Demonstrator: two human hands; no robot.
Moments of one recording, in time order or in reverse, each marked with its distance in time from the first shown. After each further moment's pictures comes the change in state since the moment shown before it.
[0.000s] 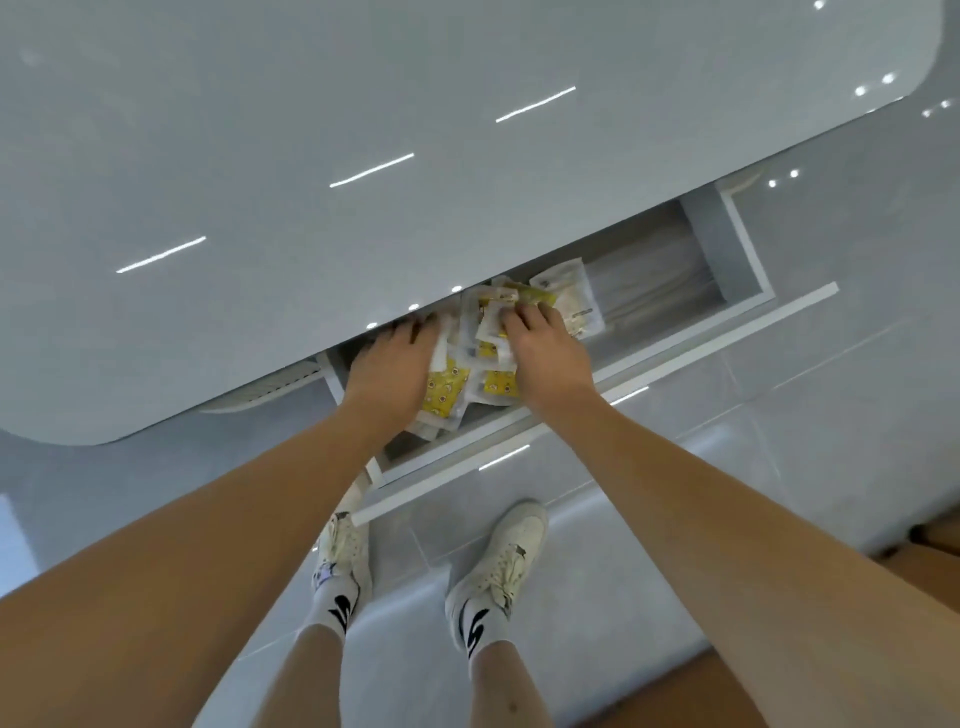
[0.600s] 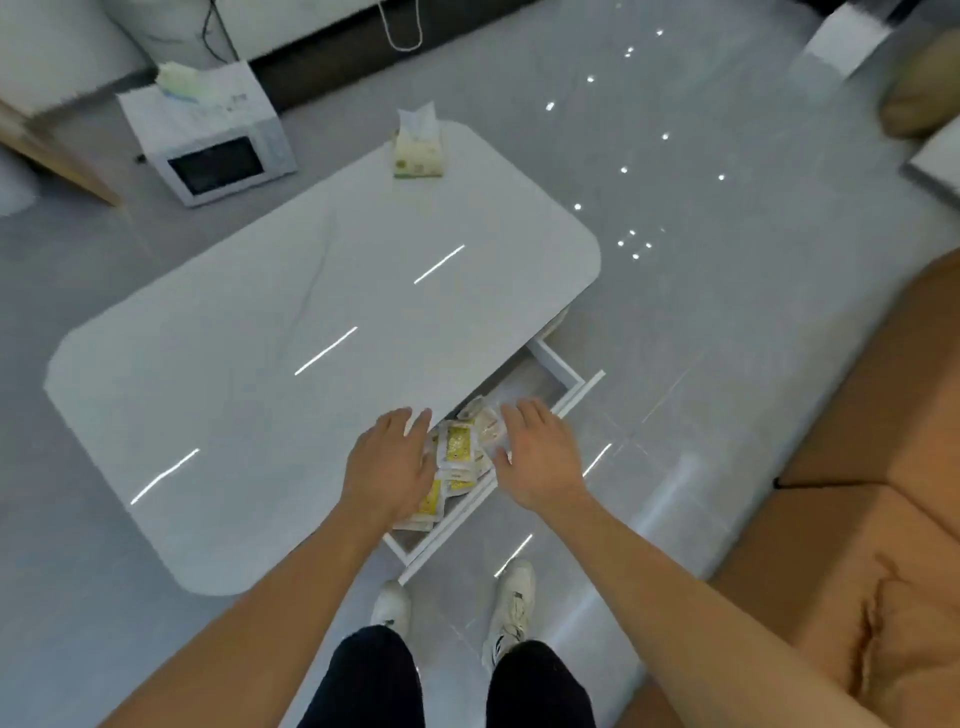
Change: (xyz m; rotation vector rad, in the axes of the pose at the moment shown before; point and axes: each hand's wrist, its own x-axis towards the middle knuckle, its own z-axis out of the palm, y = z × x) left_hand -0.172 0.090 -0.322 0.024 0.152 0.314; right_hand -0.235 -0.045 -0.305 0.158 0.209 0.323
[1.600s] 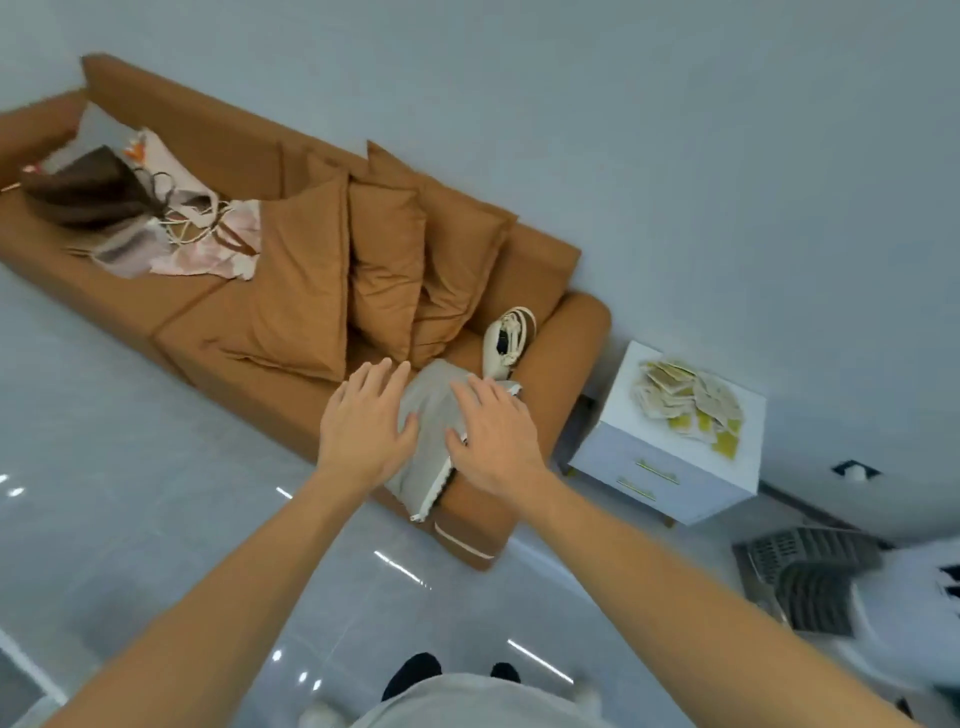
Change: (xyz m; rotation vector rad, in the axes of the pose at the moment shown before) left_hand -0.584 0.381 0.030 0.215 -0.191 1.787; right_hand -0.810 -0.129 0.068 0.351 0.666 1.610
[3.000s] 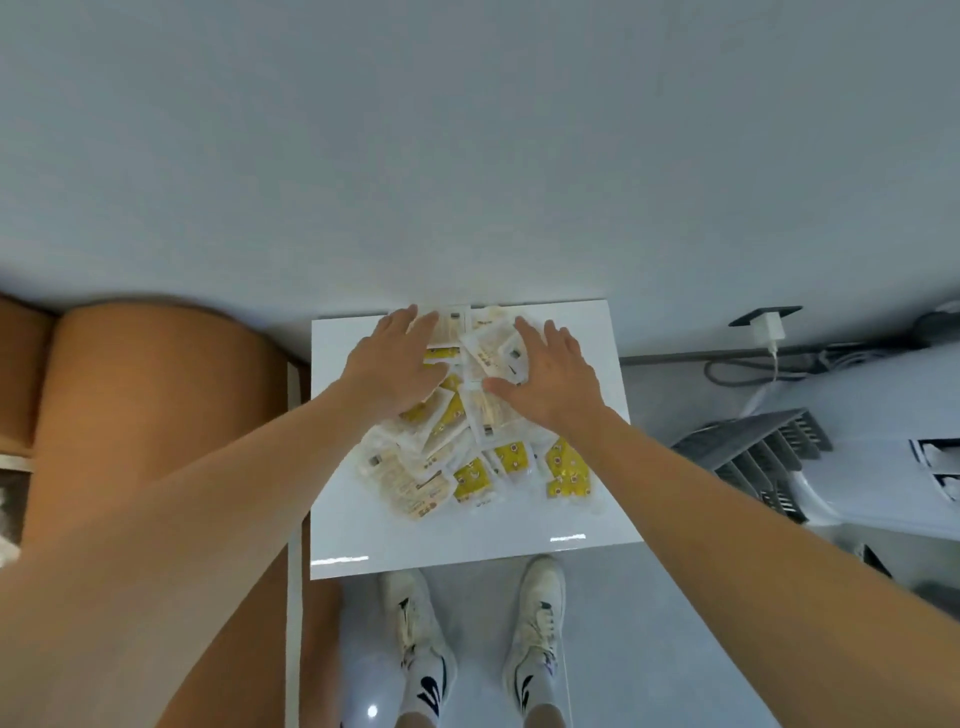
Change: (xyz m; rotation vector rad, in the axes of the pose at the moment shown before) left_hand 0.532 0.557 0.647 0.010 -0.749 0.505; right_hand 0.122 0.900 0.192 0.239 -0.238 0.933
